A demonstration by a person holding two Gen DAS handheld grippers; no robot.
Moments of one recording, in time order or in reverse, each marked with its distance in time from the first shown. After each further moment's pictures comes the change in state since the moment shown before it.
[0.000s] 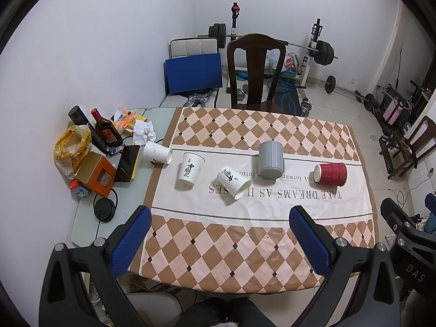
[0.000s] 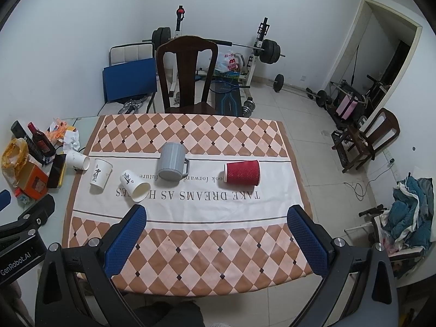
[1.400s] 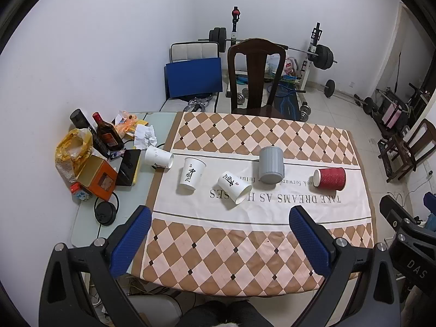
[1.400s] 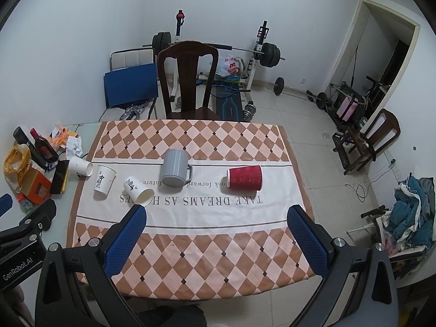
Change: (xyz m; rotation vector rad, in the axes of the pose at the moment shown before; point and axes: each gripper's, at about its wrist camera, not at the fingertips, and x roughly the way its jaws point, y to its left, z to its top) left arm 0.000 0.001 0.000 -0.004 -0.008 -0.001; right arm -0.008 0.005 0.000 0.002 -0.008 0.001
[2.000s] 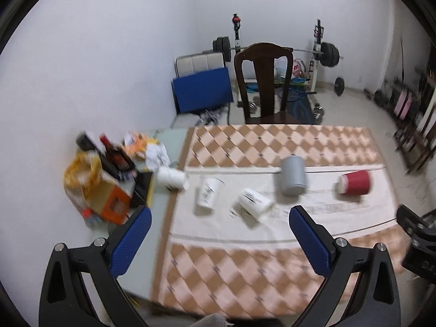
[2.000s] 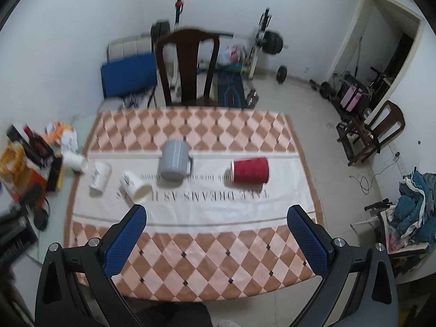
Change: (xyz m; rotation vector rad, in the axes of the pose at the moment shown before) left arm 0.055 -0.006 0.050 0.145 -0.085 0.128; right arm 0.061 0.015 0.009 -0.017 0.104 0.004
